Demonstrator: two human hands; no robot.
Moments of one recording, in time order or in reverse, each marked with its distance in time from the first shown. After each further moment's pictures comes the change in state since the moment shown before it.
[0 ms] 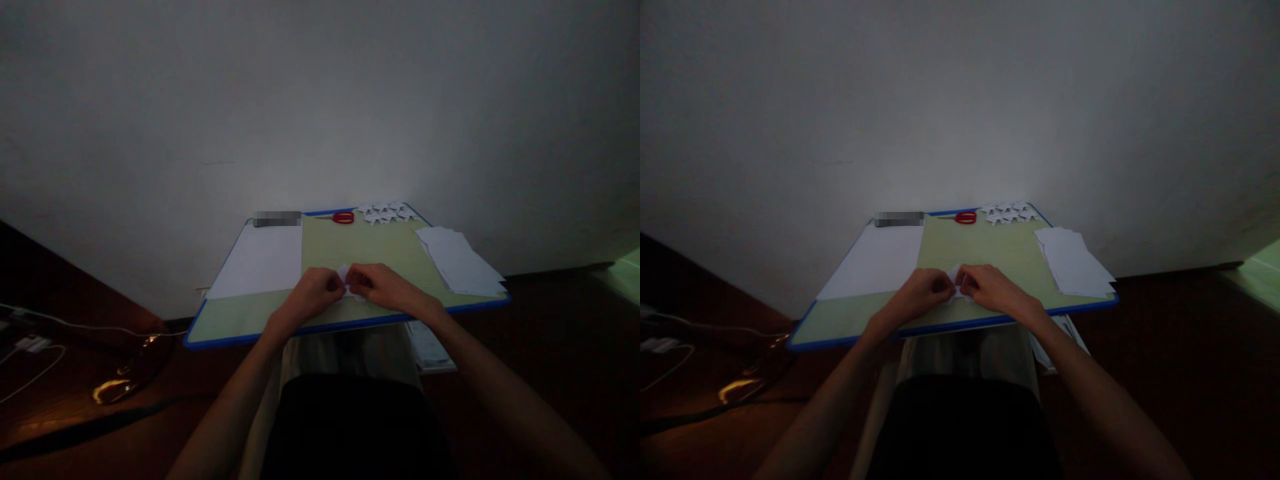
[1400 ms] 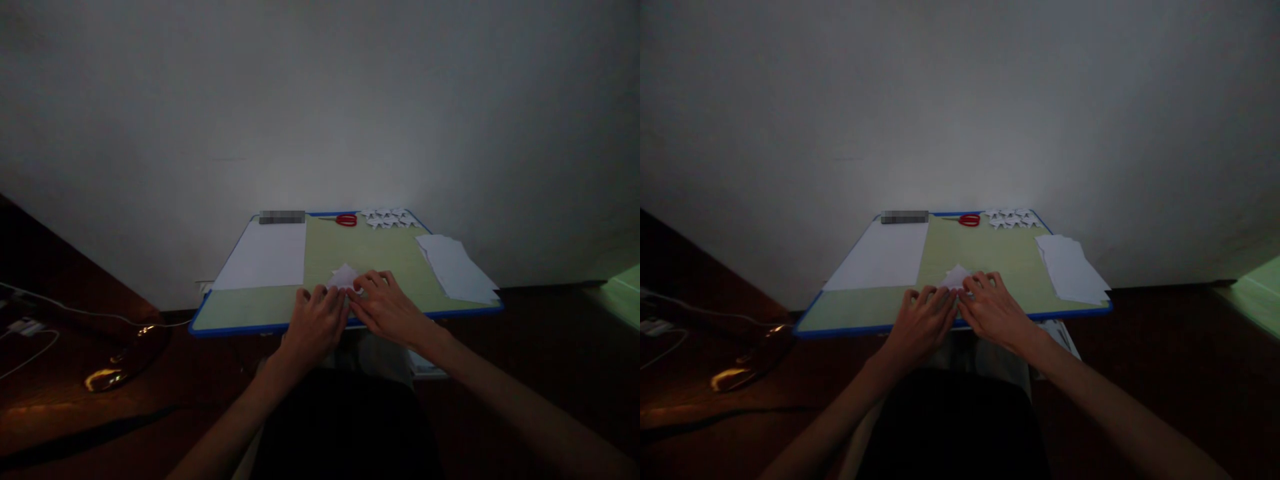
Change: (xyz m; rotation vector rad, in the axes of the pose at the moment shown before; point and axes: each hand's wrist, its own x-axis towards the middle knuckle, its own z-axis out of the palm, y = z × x) left_hand -0.066 0.027 0.039 0.740 0.181 0.141; right_hand -0.041 -0.026 0.018 -0.717 0.131 -0.315
